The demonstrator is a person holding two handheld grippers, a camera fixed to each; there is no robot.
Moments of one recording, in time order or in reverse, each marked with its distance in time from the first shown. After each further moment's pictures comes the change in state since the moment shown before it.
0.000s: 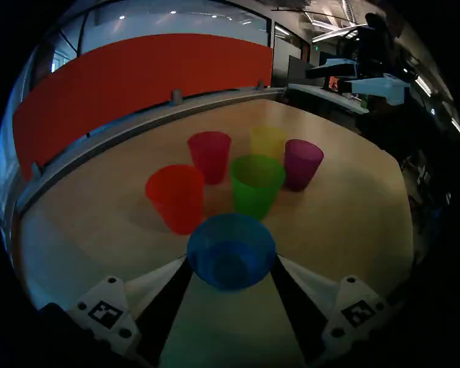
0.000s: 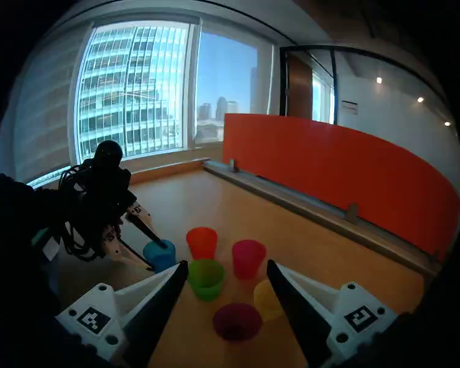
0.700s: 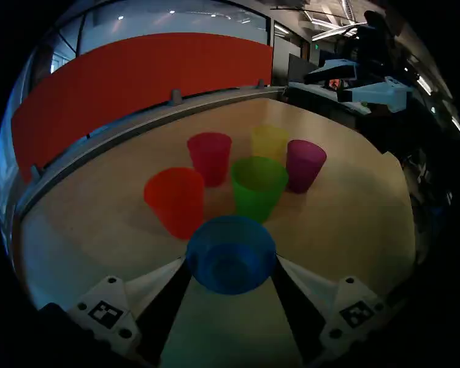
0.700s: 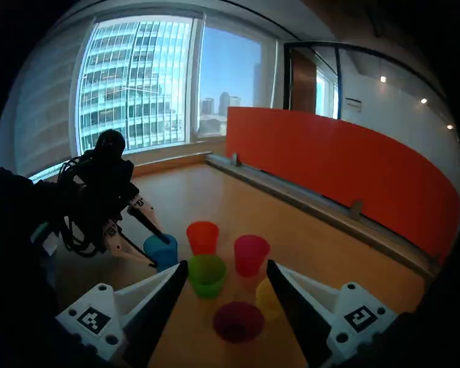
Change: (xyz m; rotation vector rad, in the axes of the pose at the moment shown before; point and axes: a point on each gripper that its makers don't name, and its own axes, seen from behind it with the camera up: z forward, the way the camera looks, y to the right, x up) left arm 0.005 -0.002 0.006 0.002 -0.003 0.003; right arm -0.010 -0.001 0.013 0.011 -0.034 -0.018
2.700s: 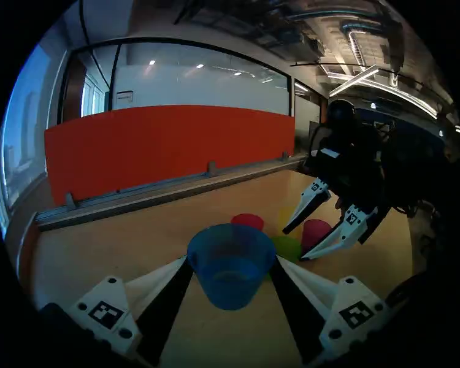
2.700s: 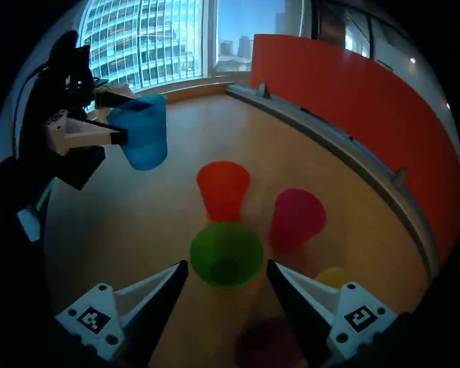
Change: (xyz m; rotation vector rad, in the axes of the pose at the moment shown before) left arm 0.078 -0.048 -0.093 0.131 0.372 -0.066; right arm -0.074 -0.036 0.099 0.098 -0.374 -0.044
